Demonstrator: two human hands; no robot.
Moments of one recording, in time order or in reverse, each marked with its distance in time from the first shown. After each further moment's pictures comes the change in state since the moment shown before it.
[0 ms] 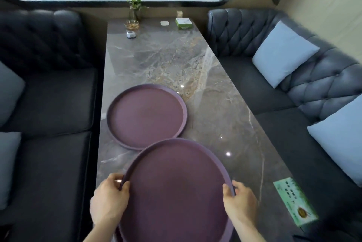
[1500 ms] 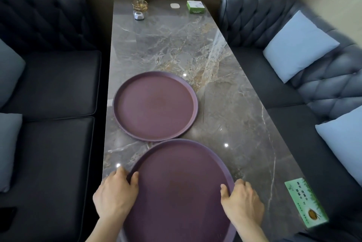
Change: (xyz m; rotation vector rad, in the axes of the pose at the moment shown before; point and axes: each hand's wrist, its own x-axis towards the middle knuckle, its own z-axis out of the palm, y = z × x) left_hand 0.009 -0.007 0.001 0.310 -0.010 0.078; right_hand -0.018 -0.025 0.021 -0.598 0.020 -0.189
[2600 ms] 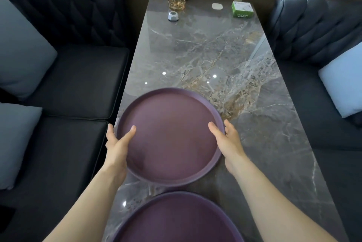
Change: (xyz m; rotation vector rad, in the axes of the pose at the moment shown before) left_hand 0.206 0.080 -0.015 -1.366 -0.080 -0.337; right_hand 0.240 -0.213 -0.059 1.167 -0.514 -0.144
